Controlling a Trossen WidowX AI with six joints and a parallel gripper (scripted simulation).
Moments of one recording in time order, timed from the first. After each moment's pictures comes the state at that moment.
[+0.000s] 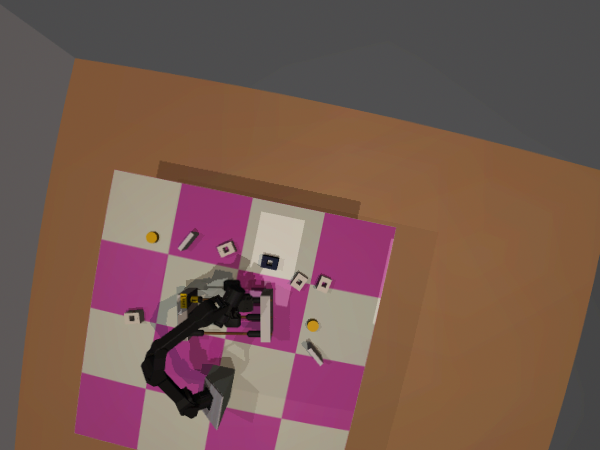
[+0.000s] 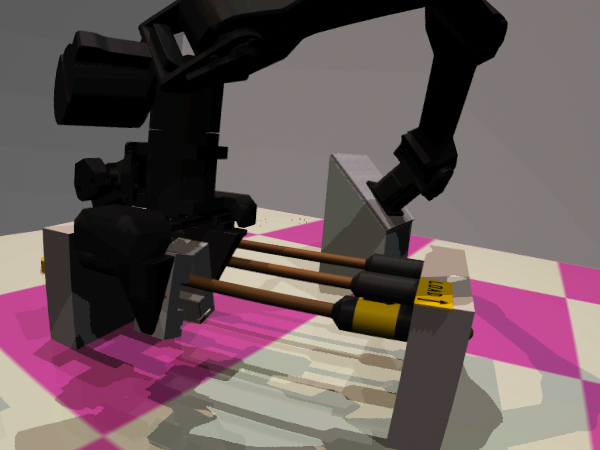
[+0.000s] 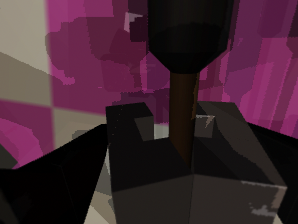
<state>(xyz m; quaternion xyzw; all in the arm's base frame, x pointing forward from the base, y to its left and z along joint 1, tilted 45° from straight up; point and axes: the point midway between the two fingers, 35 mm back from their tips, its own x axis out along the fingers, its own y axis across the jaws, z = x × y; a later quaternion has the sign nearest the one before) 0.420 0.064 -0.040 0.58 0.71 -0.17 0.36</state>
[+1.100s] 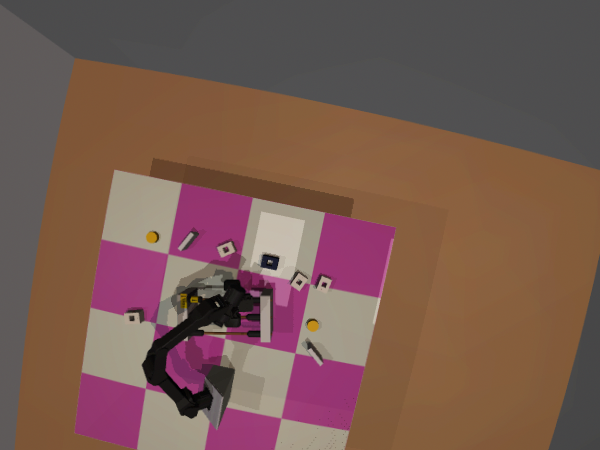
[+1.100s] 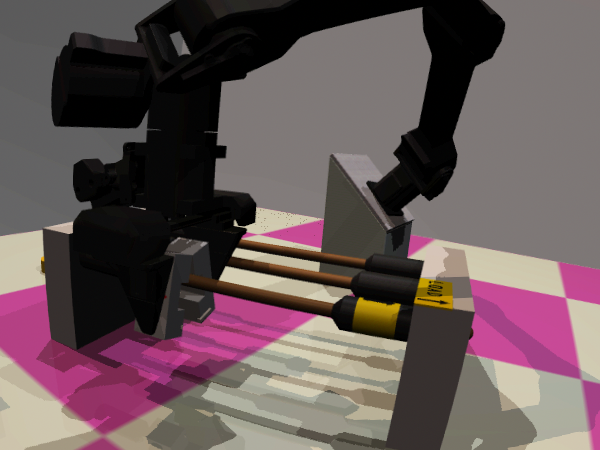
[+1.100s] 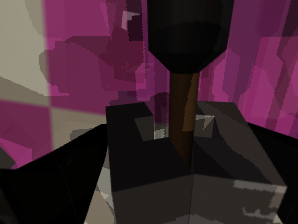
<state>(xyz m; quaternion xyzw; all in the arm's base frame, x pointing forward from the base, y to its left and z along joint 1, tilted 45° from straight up) 0.420 0.064 -0.038 0.58 0.71 -0.17 0.36</state>
